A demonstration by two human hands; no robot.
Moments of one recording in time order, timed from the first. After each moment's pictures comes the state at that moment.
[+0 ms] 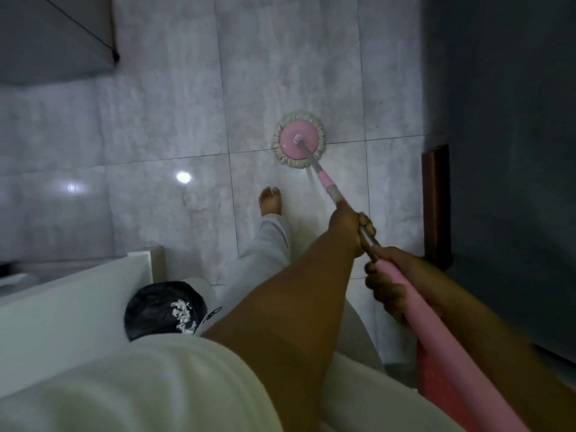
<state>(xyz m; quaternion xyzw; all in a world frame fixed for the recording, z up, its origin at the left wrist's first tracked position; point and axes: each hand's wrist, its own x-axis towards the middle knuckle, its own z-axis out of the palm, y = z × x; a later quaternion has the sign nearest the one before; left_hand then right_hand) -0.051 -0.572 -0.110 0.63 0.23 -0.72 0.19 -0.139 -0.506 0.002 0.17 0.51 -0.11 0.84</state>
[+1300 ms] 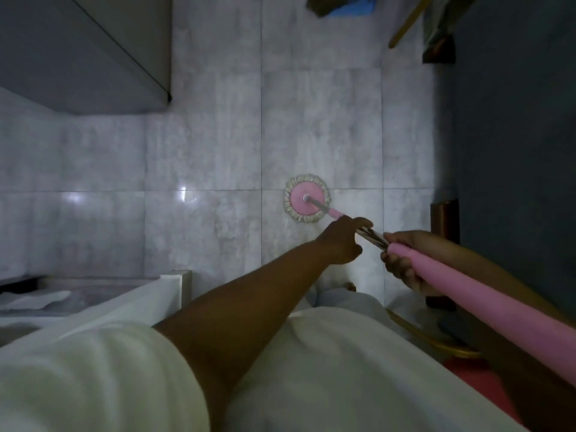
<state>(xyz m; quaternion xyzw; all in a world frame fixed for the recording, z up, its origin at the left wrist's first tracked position) 0.122 -0.651 -0.023 0.50 -0.65 -0.57 -0.02 -0.043 -0.647 0.090 0.12 0.61 0.01 0.78</state>
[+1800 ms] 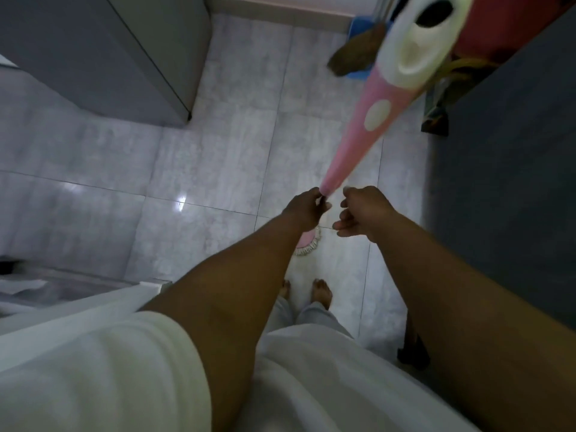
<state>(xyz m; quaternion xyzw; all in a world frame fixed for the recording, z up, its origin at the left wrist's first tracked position) 0.165 -0.767 0.011 0.67 -0.55 -0.49 0.10 0.038 -0.785 0.115 -0.28 0.73 -0.09 0.61</state>
